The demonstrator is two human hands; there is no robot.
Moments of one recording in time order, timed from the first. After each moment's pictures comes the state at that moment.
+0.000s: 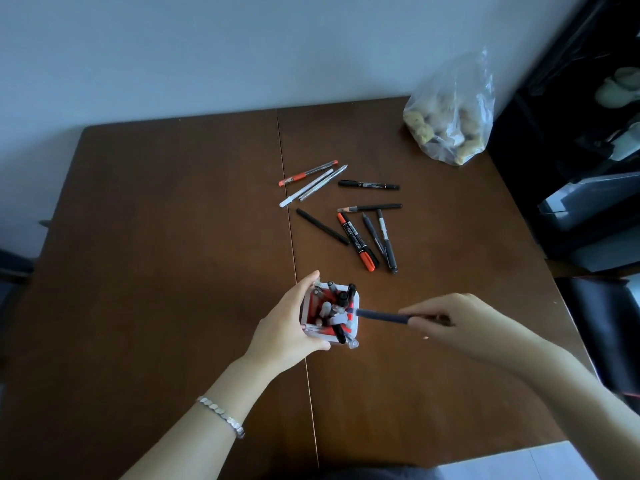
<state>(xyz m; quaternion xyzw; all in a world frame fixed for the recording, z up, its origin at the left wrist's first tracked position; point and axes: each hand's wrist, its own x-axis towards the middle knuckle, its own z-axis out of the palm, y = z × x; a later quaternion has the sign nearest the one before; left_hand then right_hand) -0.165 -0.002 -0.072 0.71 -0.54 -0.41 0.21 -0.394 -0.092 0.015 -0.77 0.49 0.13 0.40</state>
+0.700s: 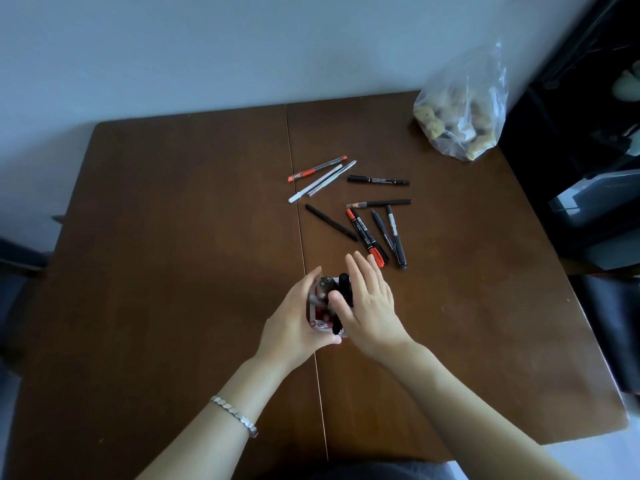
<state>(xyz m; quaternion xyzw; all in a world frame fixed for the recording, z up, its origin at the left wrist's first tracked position) -0.166 0.004 -0.080 0.72 -0.51 -0.39 0.26 -0.298 -0.053 -0.059 -0.78 0.49 -0.07 0.38</state>
